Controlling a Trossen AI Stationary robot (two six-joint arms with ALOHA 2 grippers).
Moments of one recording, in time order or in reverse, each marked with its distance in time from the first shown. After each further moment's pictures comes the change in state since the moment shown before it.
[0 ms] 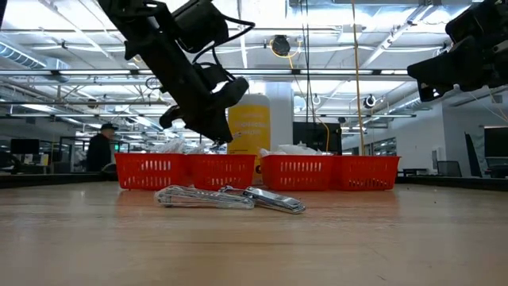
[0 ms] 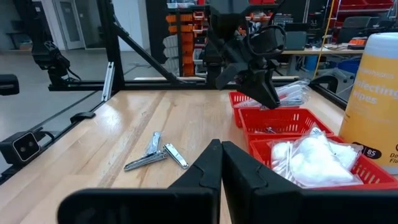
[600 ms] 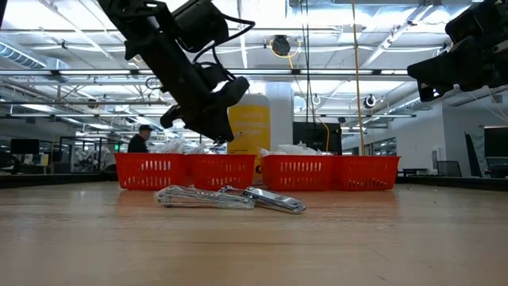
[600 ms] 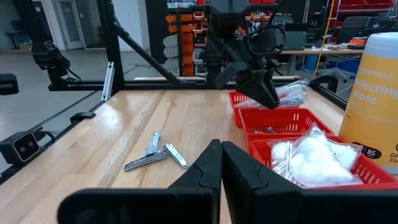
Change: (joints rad) left arm 0.000 0.000 0.000 0.010 0.001 0.007; right arm 0.000 0.000 0.000 0.000 0.000 0.000
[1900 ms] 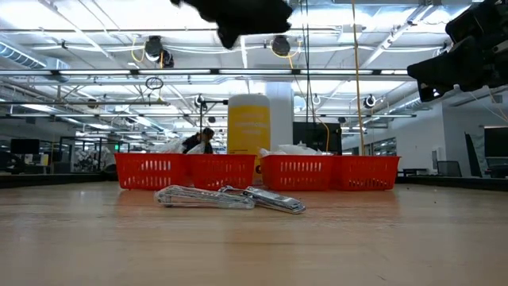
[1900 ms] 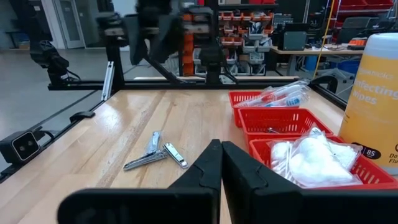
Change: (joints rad) left arm -0.298 -0.026 0.164 0.215 0.396 0.648; right arm 0.000 0.001 0.000 -0.004 0.001 -0.003
